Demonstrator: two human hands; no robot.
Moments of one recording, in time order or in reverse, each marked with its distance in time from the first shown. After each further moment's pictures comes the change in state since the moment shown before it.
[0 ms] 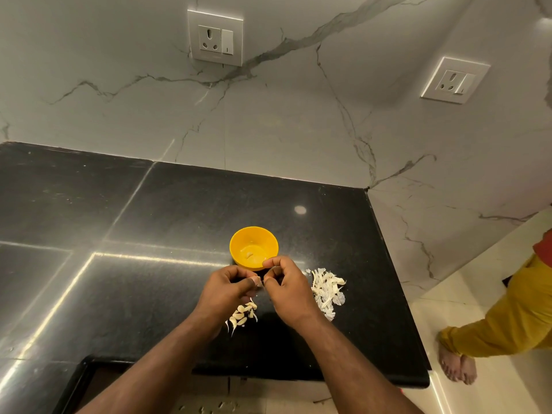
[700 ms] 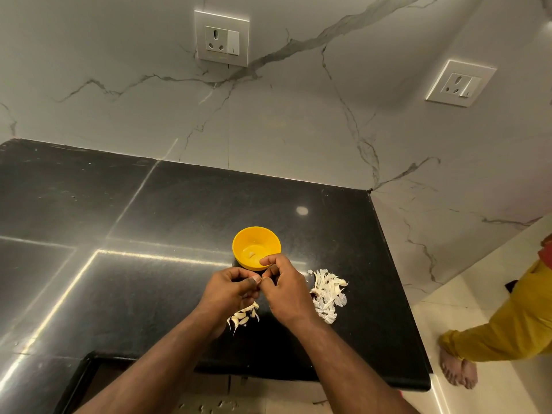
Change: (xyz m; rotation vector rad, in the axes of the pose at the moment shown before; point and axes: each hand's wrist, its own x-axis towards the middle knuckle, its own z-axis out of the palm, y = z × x) left_hand -0.002 0.001 0.001 -0.185 -0.029 -0.136; right_hand 0.001 -0.007 0.008 -0.092 0.033 -0.047
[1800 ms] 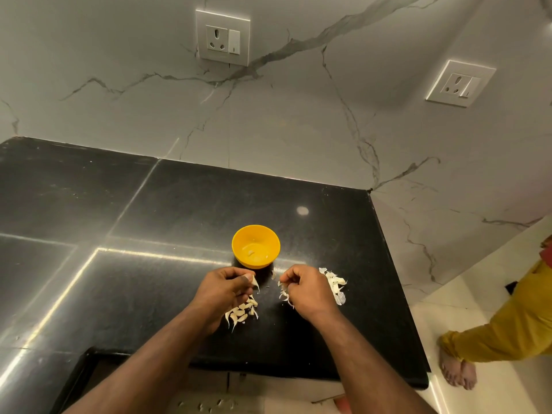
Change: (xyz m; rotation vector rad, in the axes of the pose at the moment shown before) left_hand 0.003 -0.001 -0.009 0.009 0.042 -0.048; right_hand 0.003 0.019 -0.035 -0.228 -0.030 0.159
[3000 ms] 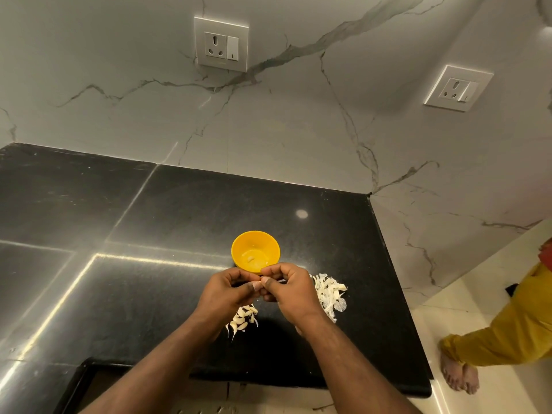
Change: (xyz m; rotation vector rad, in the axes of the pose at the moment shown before) left_hand -0.005 0.004 0.006 0.153 -0.073 0.247; right_hand 0.001 -0.022 0.022 0.541 -0.041 0.004
